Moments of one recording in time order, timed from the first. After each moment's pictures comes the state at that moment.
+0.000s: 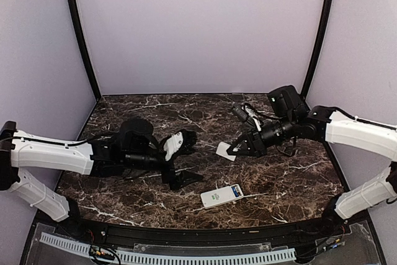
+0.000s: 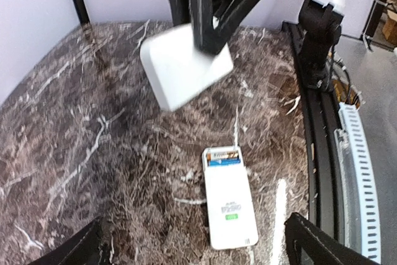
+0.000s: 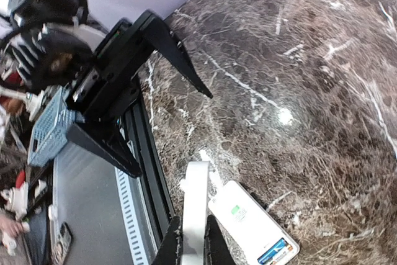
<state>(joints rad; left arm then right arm) -1.03 1.34 0.76 0.17 0.28 0.16 0.75 1.30 1.00 -0.41 -0.73 0.09</state>
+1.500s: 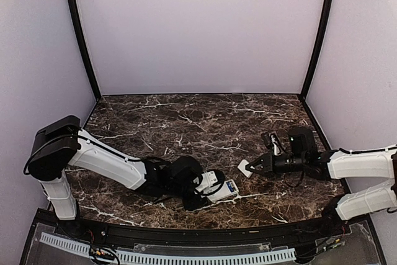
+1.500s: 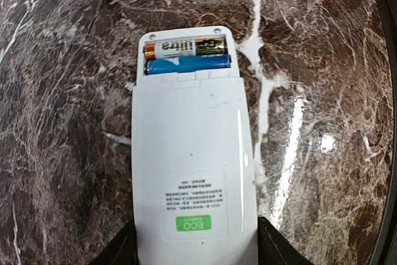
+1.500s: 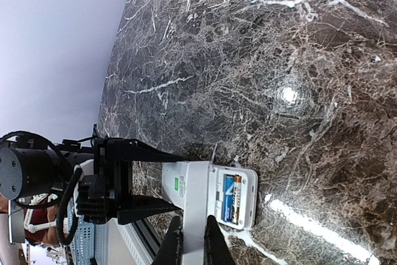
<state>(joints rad) -1.19 1.85 0.93 0.05 0.00 0.10 0.59 1.16 0.39 0.16 -0.58 0.76</state>
